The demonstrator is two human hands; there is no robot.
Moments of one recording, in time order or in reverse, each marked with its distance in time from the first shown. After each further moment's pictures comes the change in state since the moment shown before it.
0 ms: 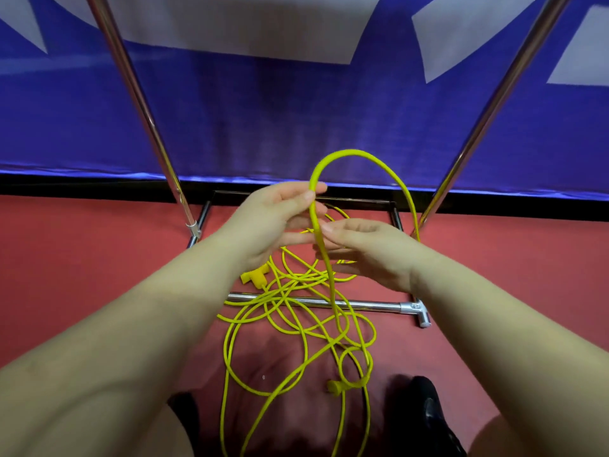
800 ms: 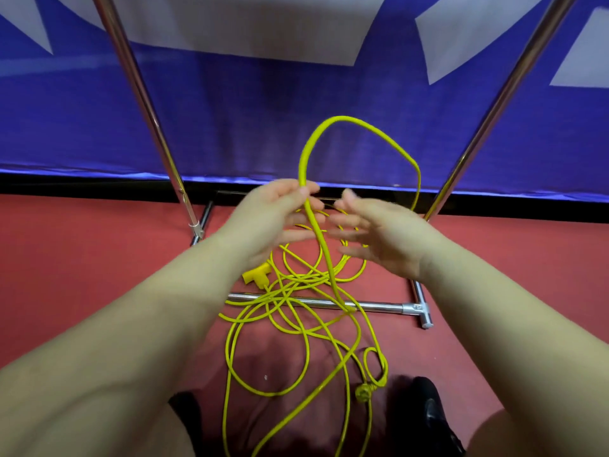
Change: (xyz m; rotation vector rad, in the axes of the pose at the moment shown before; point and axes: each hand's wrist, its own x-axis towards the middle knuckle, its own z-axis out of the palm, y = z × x) left_hand 0.000 0.000 -0.004 -0.003 0.081 0.000; right_hand 0.002 -0.019 -0.005 0.088 0.141 -0.059
